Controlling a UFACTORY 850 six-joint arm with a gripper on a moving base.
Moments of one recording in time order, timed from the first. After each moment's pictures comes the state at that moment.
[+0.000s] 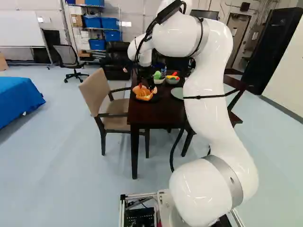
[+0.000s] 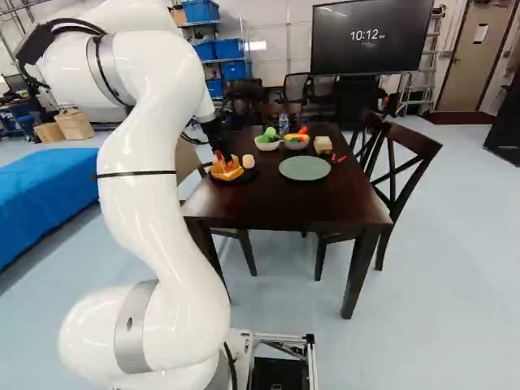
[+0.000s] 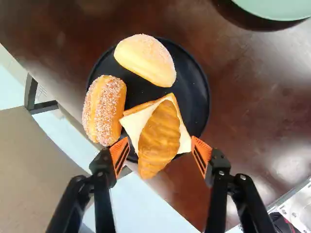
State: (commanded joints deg) arm 11.7 -34.9 -92.6 -9.8 -46.7 67.4
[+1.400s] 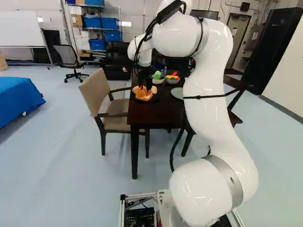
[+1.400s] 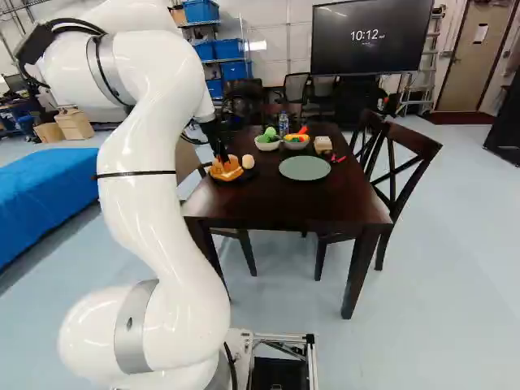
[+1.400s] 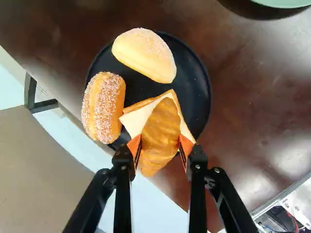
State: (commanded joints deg) arm 11.7 -34.9 -92.6 -7.2 -47.2 67.4
